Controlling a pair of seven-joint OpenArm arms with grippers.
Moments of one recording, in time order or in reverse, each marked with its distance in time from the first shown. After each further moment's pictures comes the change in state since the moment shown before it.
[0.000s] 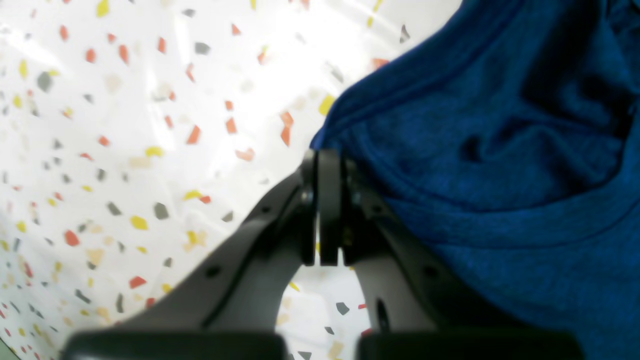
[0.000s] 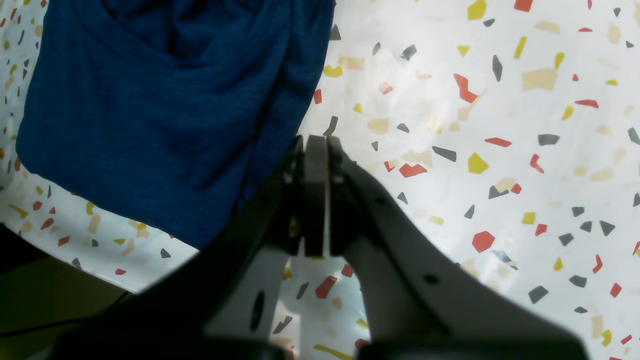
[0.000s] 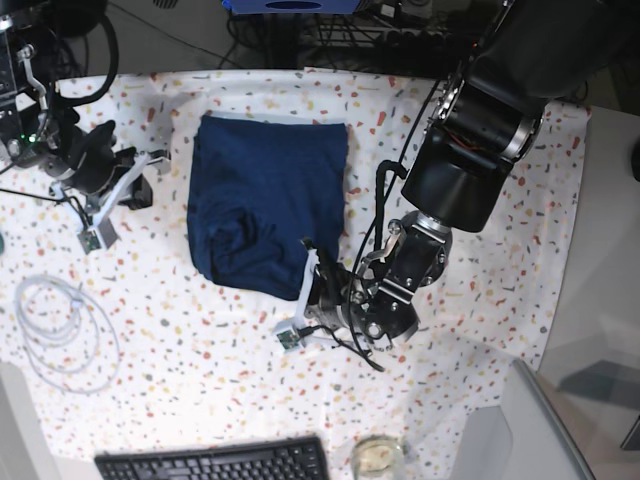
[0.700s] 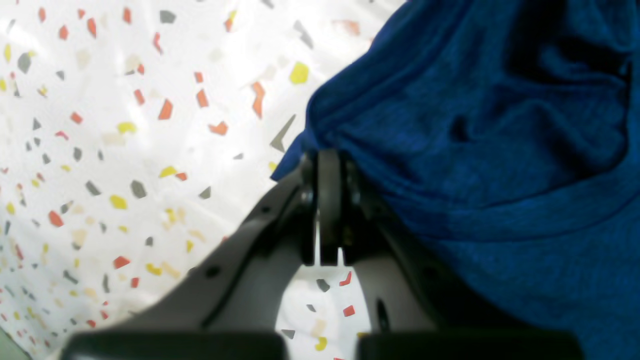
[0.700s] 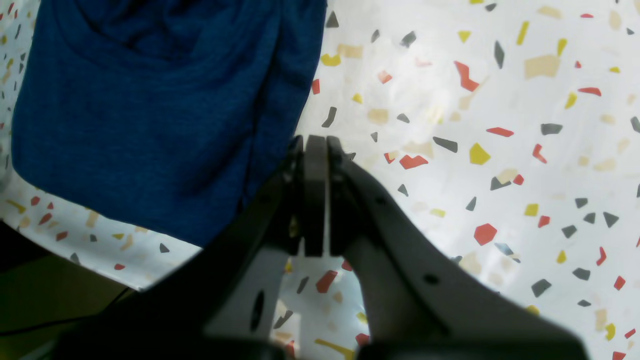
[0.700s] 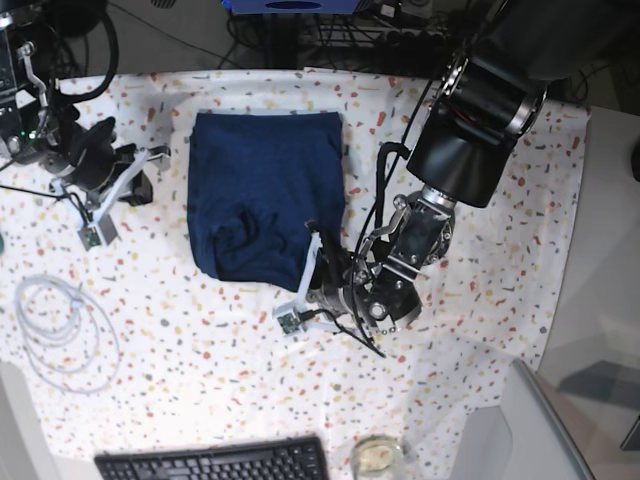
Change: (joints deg) left arm 4.3 -1.2 0.2 7.9 -0.1 -0.3 3.8; right arm -0.7 0.0 0.2 0.1 0.0 0.0 0.0
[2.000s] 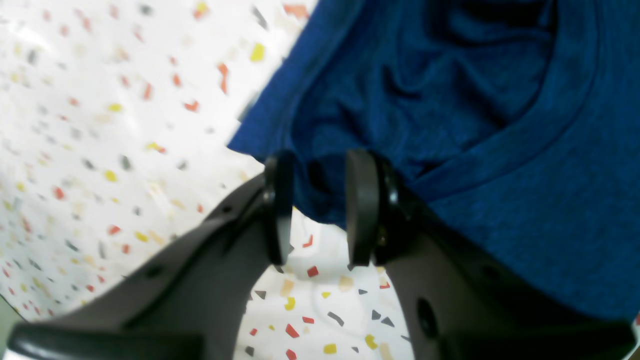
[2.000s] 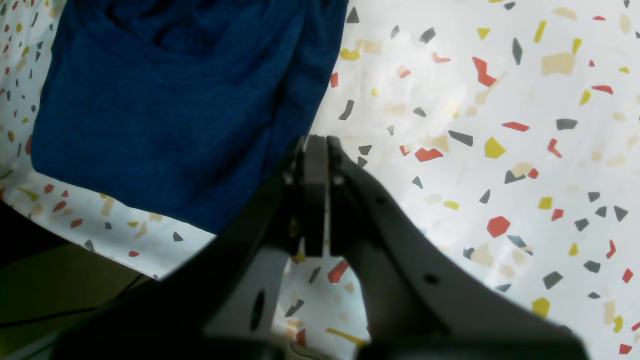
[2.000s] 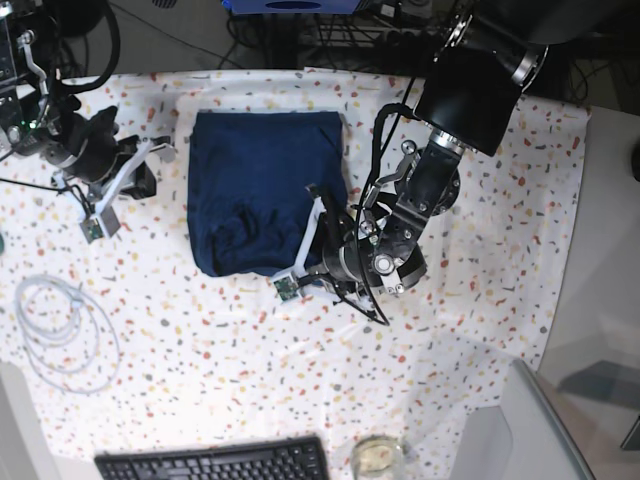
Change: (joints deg) left arm 10.0 -2.2 0.0 16.6 0.1 0.0 7.6; right arm -2.2 0.0 0.0 2.8 0.0 0.0 0.0
